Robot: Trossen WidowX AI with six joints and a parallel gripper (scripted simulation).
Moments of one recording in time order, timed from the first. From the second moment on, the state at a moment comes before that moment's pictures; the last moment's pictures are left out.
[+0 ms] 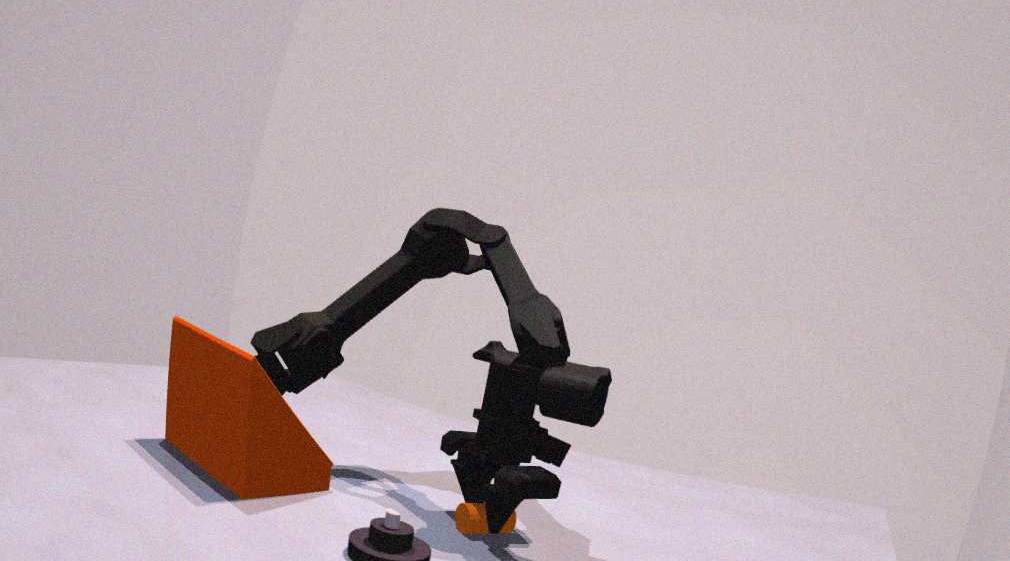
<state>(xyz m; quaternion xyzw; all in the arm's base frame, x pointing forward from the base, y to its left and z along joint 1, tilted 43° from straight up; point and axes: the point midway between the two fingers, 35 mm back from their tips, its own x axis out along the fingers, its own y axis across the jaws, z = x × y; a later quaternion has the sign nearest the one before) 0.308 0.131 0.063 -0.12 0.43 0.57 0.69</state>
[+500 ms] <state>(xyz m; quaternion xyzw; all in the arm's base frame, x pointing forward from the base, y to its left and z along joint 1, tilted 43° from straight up) 0.307 0.131 0.063 -0.12 0.43 0.57 0.69</state>
